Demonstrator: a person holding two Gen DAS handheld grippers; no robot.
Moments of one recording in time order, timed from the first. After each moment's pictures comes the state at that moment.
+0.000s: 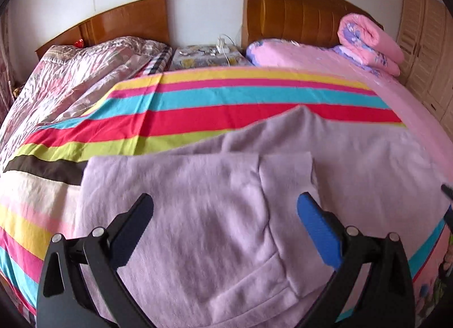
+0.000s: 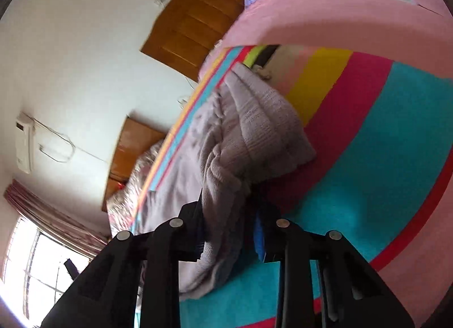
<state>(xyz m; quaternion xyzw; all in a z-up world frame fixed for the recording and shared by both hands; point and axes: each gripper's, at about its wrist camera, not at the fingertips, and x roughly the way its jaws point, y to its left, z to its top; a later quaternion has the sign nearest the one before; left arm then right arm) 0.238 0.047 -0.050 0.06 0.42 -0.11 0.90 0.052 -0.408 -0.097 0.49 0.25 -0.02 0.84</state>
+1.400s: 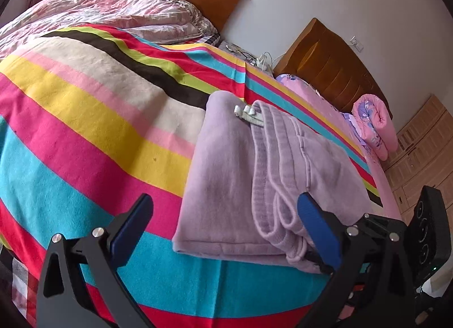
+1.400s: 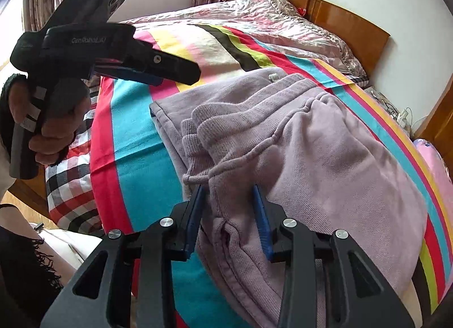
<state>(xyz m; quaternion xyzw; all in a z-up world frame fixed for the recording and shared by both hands) 0.154 0.259 -0.059 -0.22 0.41 -0.08 0.88 0.141 0.056 -0.048 -0.23 0.36 0.38 0.82</state>
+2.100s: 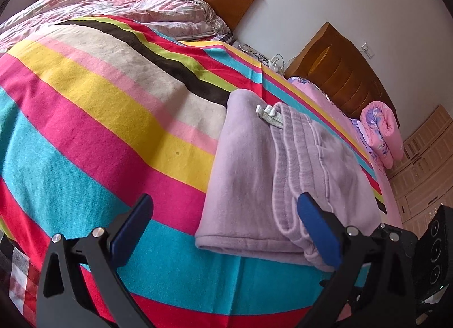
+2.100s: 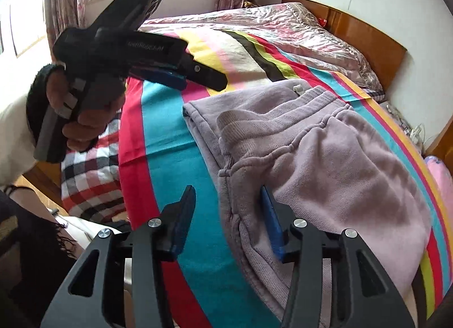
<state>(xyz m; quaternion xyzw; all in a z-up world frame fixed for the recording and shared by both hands) 0.150 0.272 -0.065 -0.24 0.41 -0.05 0.88 0.116 0.061 -0.052 -0.29 0.34 0.42 0.79</state>
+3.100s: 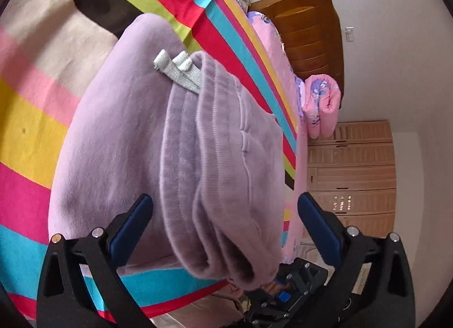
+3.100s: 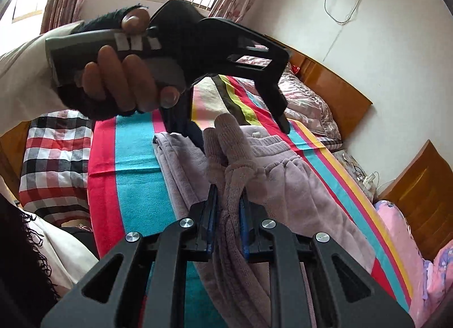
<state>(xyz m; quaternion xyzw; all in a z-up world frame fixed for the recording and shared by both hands) 0.261 0.232 -0.068 -0.41 0.56 -0.23 0.68 0.101 0.046 -0.020 -0.31 0.21 0.37 0.85</state>
